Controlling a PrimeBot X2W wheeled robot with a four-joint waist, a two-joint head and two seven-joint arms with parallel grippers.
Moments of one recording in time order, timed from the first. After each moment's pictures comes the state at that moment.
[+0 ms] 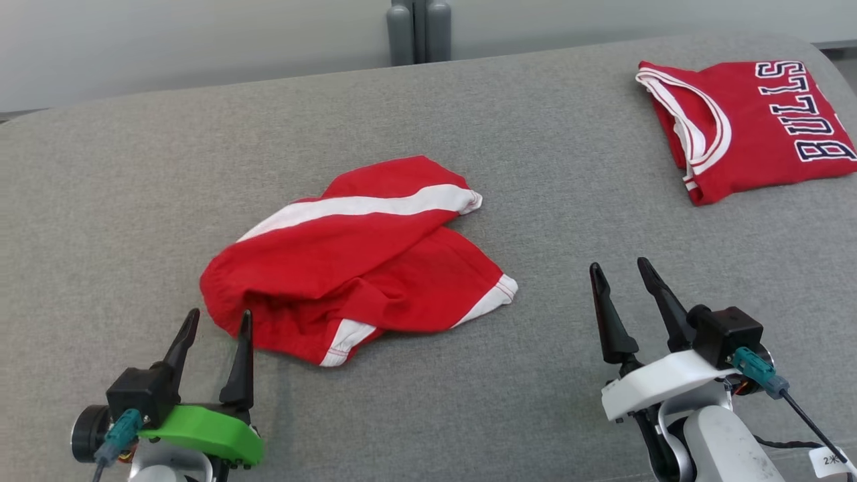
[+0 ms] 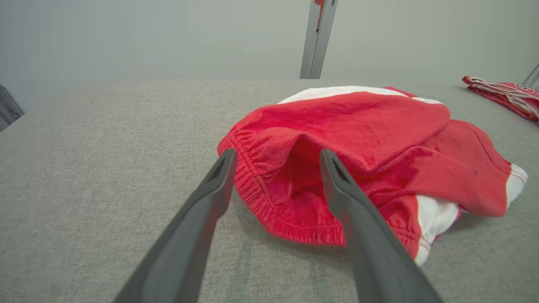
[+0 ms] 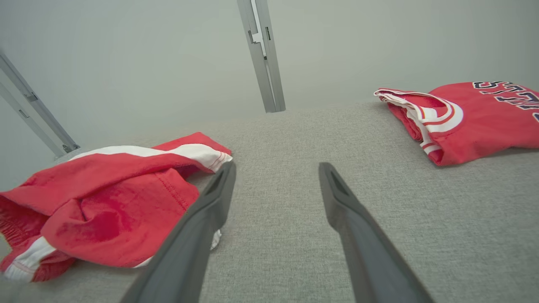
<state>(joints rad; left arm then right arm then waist) -0.11 0.19 -0.15 0.33 -0.33 -0.11 -0.26 -0.15 -0.05 0.13 0.26 0.24 0.13 -0.26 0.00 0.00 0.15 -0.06</state>
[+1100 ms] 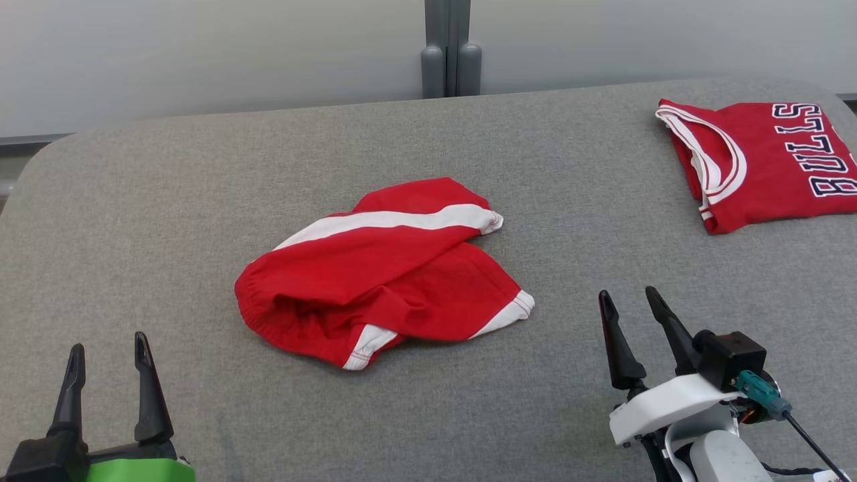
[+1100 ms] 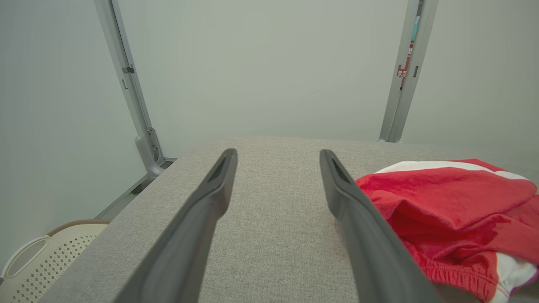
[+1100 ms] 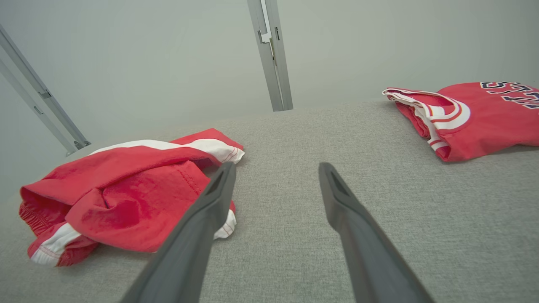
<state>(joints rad) 0.09 0.05 0.20 0.02 -0.13 -0.09 -0.26 -0.09 -0.05 0.11 0.28 0.24 0.13 -0.26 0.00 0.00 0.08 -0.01</state>
